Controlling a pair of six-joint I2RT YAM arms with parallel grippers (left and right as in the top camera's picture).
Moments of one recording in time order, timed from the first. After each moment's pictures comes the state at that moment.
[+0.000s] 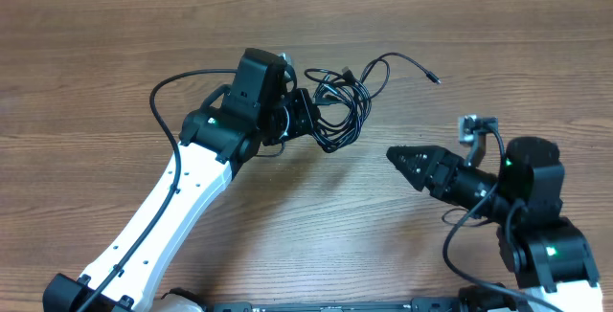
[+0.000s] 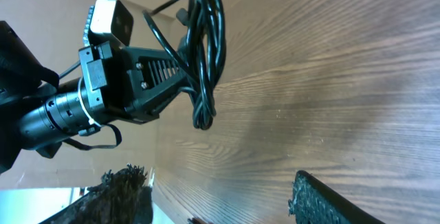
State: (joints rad) left arm -0.46 1.47 1.25 -0.64 0.30 -0.80; right arm 0.12 0.79 0.78 -0.56 -0.72 0.75
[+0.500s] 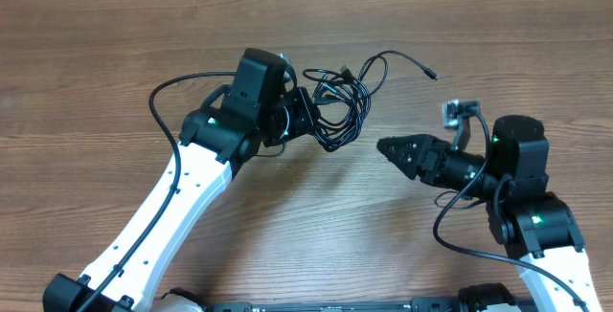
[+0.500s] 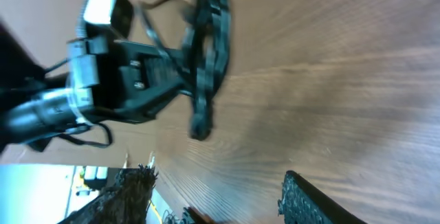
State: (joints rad) left arm -0.46 1.47 1.25 -0.64 0.30 -0.84; right arm 0.12 0.92 0.78 -0.45 -0.81 0.67
